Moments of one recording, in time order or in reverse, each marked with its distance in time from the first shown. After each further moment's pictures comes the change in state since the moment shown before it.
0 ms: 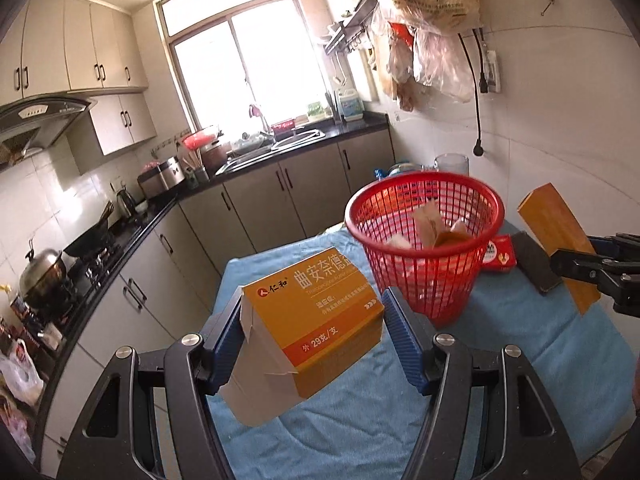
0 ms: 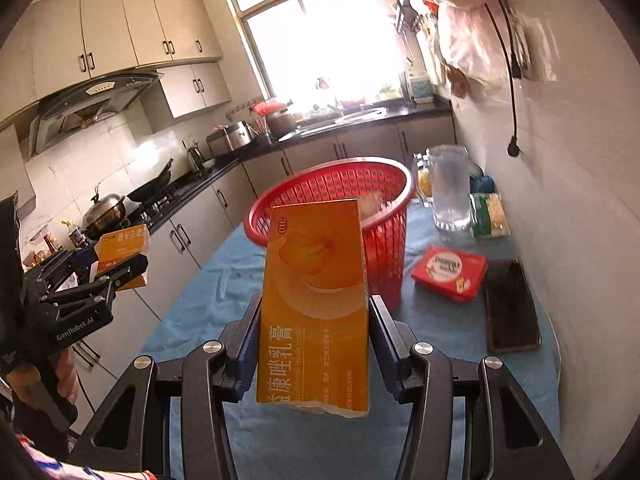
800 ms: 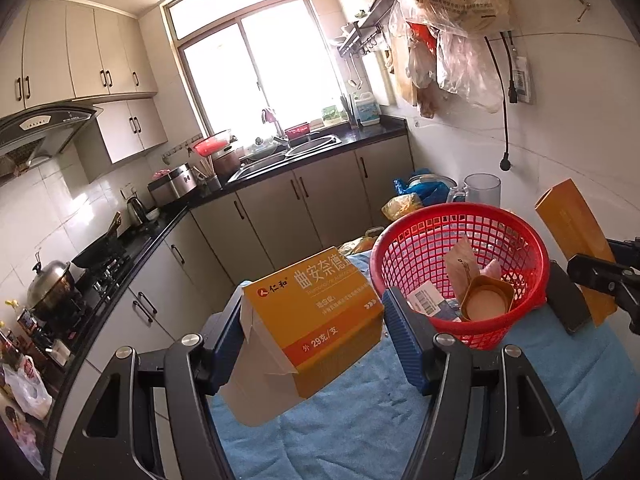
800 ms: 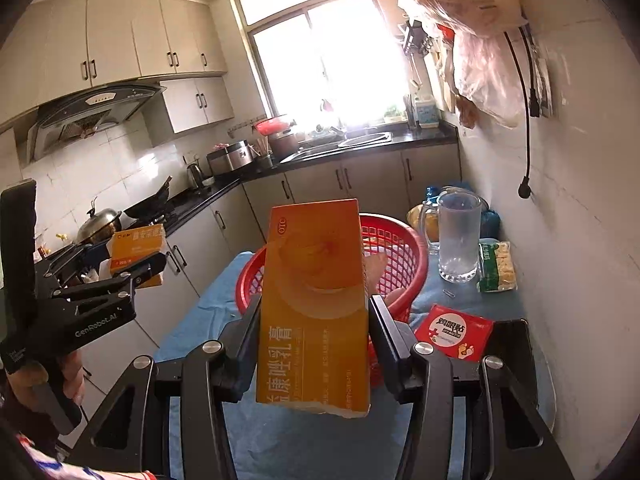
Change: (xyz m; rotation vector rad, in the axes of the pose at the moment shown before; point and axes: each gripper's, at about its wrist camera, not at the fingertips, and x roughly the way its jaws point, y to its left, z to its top) left arm 0.048 0.008 0.050 -0.001 0.000 0.063; right arm 0.027 -0.002 0.051 -0.027 -0.061 -0.010
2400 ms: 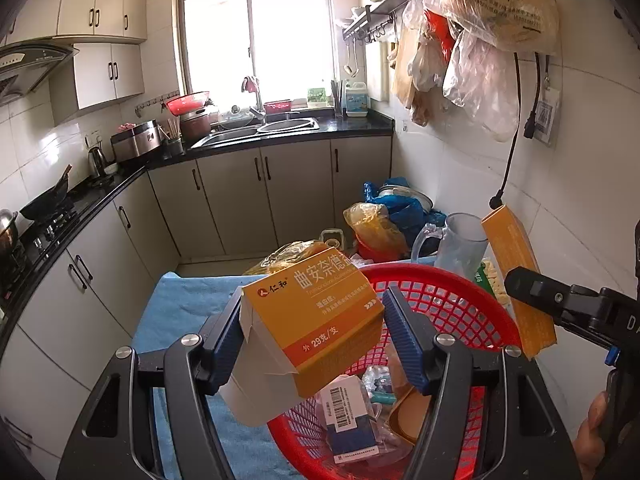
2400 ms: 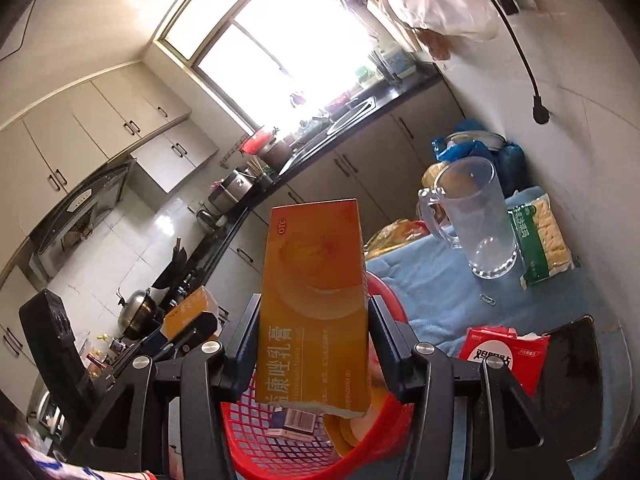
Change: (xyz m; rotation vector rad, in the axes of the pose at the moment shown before) left arm 0.115 -0.055 0.065 -0.197 0.085 -0.144; right arm 0.097 -0.102 0.064 0.390 0.054 0.179
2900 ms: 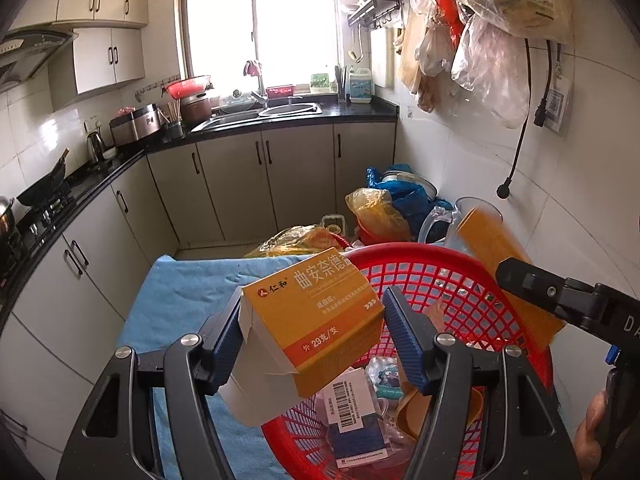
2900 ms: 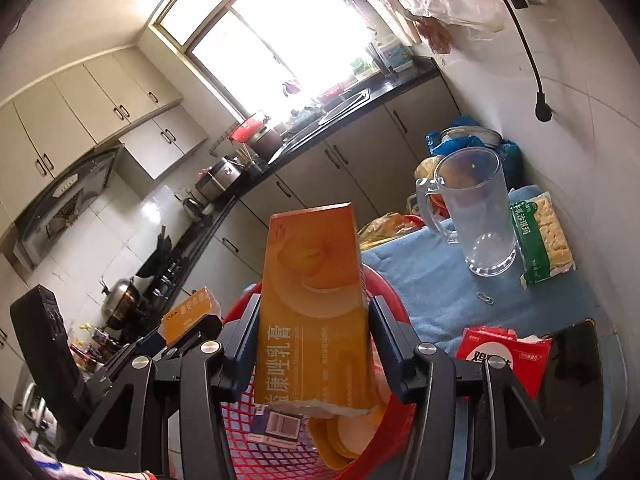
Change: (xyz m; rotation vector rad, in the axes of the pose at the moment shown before) left arm 0.024 0.004 -0.010 -0.028 0.049 -0.001; right arm 0.024 0.004 -0.003 -0.039 0.028 -0.058
